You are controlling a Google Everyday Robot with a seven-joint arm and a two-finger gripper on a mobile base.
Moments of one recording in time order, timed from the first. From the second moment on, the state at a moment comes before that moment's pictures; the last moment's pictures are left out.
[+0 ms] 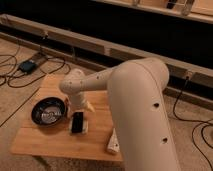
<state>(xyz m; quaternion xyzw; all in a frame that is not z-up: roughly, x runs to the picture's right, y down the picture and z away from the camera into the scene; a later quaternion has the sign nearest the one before) -0.140 0.152 0.828 -0.28 0.24 0.60 0.71</state>
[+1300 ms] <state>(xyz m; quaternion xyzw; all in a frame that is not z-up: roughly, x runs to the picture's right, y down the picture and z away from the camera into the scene) -0.168 0.125 0.827 -0.28 0.23 0.58 0.73</state>
